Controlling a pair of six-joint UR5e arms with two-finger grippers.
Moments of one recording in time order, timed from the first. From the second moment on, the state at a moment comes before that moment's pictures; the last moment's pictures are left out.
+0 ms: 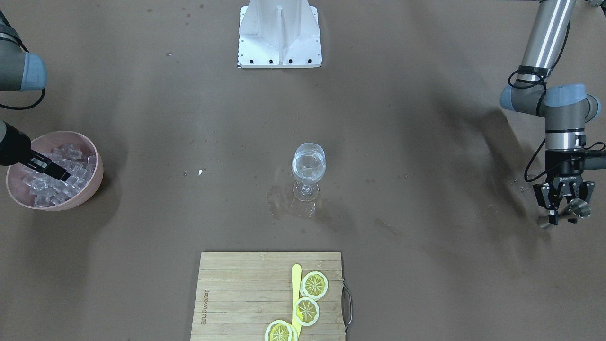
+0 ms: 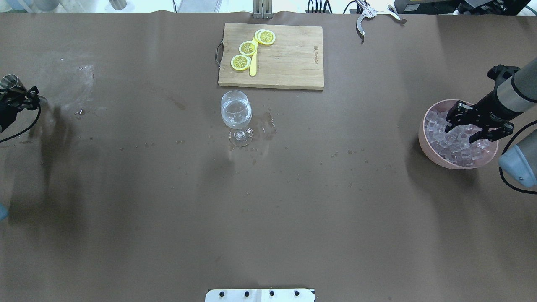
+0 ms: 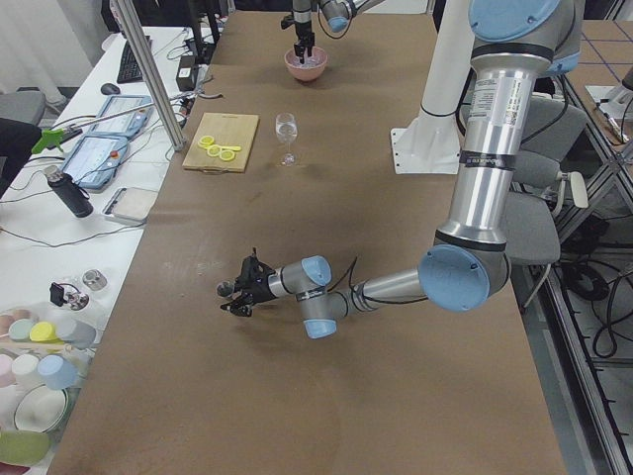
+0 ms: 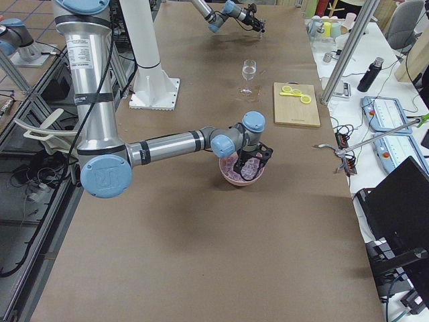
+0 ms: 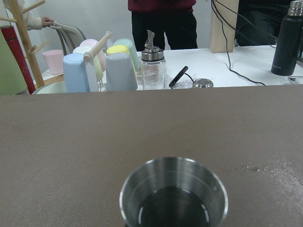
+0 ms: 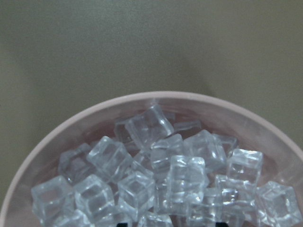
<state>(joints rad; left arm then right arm) -0.88 -1.71 -0.98 -3.17 -1.25 -0.96 1.05 -1.48 1.66 -1.29 2.29 1.18</state>
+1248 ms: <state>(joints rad) -0.88 -1.72 -0.97 -3.17 -1.24 -0.96 1.02 -1.44 1.69 -1.30 2.31 1.18</state>
